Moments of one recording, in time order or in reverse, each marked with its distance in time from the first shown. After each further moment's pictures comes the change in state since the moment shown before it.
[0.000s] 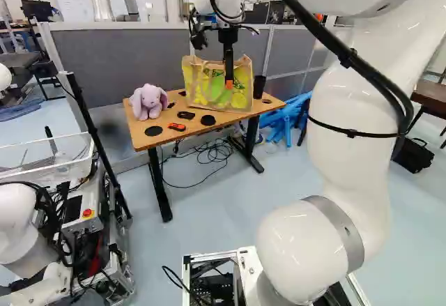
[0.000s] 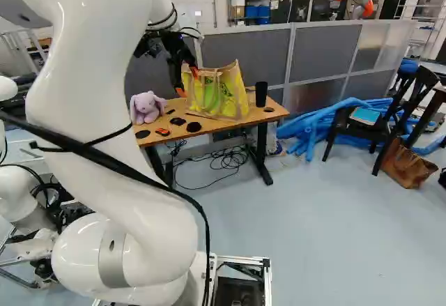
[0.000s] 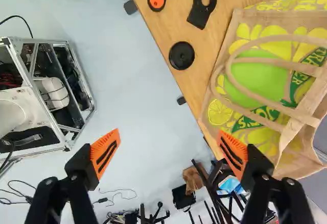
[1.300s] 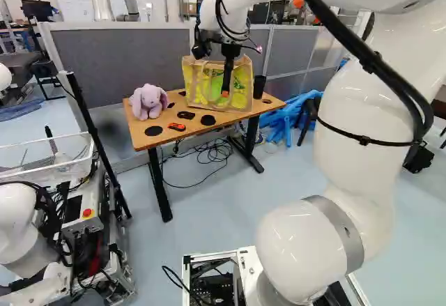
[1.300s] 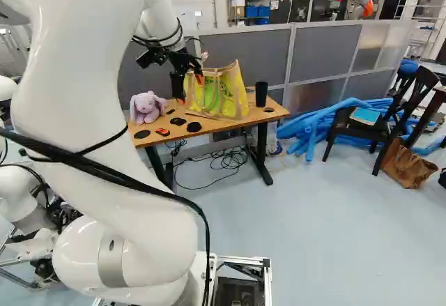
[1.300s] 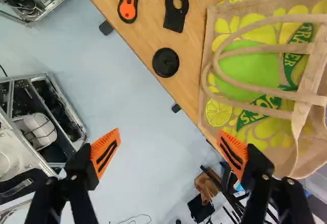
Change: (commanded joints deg) arm -1.7 4.5 12.4 1.5 17.2 10.8
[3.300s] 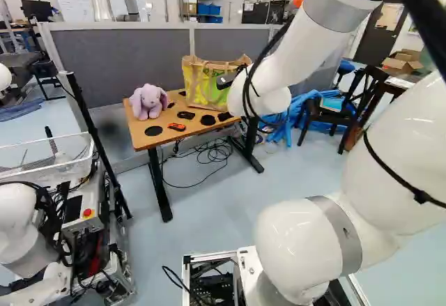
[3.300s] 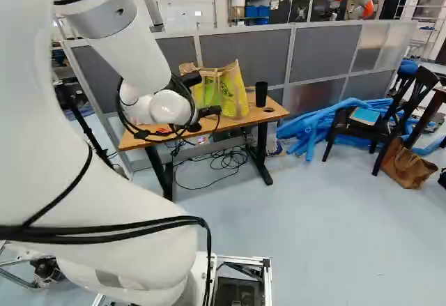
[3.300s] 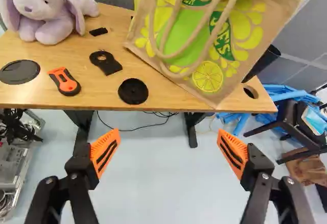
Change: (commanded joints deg) arm -6.8 17.8 48.6 6.0 67.4 42.3
